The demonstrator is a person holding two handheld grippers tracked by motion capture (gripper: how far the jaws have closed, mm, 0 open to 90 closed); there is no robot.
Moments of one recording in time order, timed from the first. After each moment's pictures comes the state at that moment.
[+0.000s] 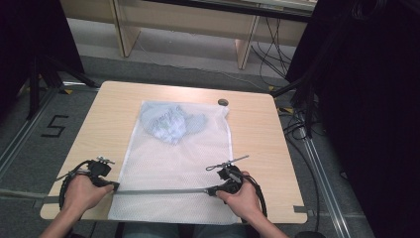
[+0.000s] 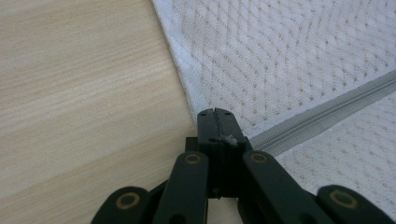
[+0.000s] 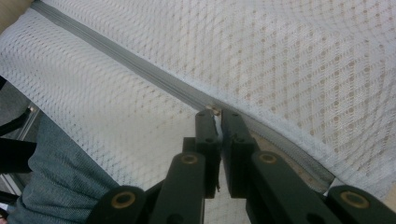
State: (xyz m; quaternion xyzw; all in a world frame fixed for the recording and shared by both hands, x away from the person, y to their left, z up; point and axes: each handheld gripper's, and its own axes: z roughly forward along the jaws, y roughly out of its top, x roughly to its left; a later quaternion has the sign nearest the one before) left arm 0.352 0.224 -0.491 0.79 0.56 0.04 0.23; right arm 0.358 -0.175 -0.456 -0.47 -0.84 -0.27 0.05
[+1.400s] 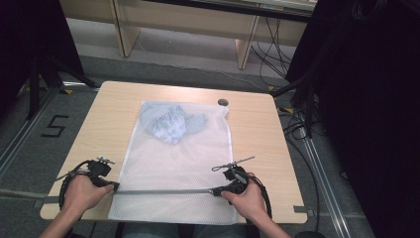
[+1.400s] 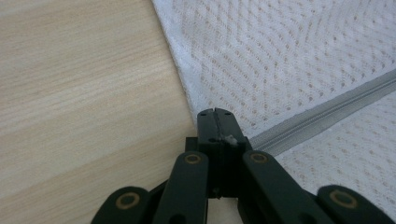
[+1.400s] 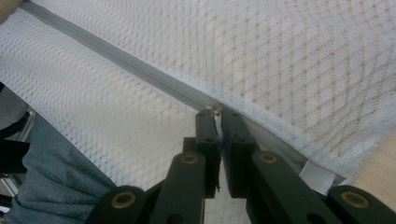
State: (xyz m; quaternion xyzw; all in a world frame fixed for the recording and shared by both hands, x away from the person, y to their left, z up) left arm 0.352 0.224 -0.491 0.79 0.56 0.04 0.23; right arm 0.358 -0.190 -0.458 -0.49 -0.83 -0.27 0.05
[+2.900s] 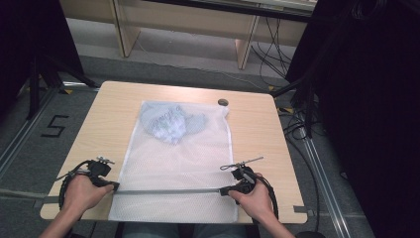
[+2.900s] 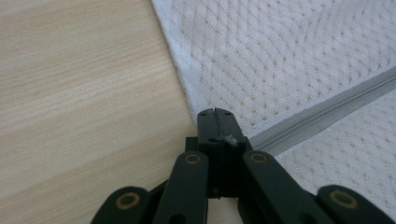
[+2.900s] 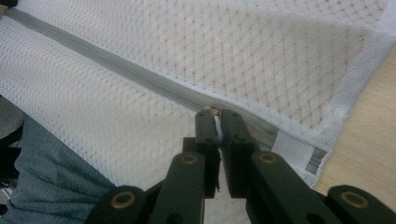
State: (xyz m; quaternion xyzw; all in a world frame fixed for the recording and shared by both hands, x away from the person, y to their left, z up) left arm 0.352 0.225 -0.491 0.79 0.56 0.04 0.23; right arm 0.359 -0.211 -0.458 -0.51 -0.81 -0.27 0.05
